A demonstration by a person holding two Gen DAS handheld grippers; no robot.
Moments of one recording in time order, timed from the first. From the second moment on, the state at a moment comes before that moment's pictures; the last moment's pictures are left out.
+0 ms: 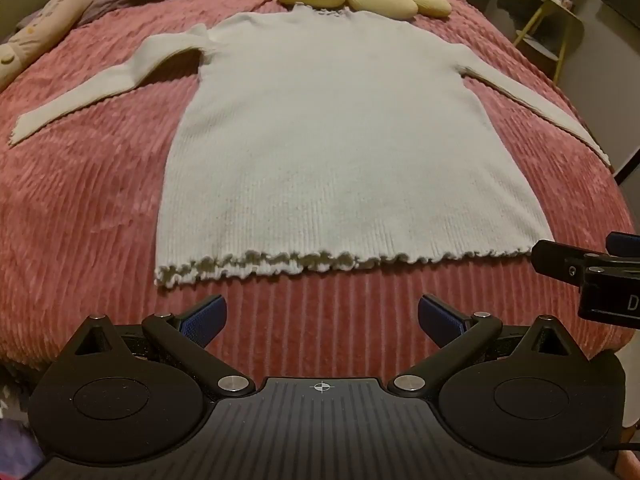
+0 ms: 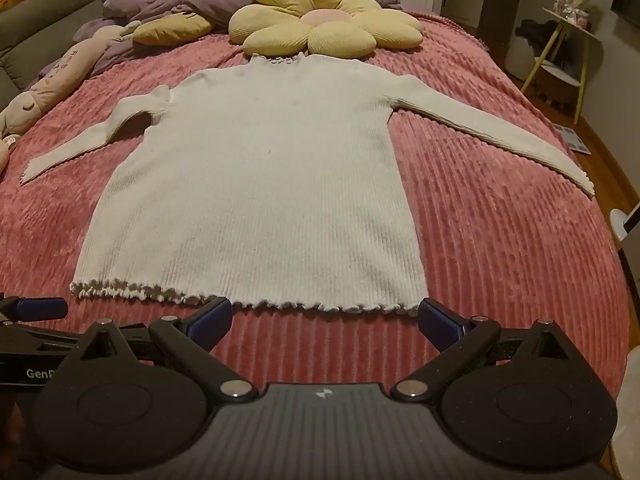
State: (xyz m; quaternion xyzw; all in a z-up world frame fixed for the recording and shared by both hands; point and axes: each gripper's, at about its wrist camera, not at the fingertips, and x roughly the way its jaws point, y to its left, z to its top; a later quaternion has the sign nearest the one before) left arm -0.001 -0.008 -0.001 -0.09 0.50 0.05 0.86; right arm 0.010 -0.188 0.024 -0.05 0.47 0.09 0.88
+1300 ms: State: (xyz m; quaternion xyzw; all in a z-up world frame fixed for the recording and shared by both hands) left arm 0.000 -0.010 -0.001 -0.09 0.50 0.05 0.86; right arm 0.006 -0.185 0.027 -0.05 0.46 0.10 0.88
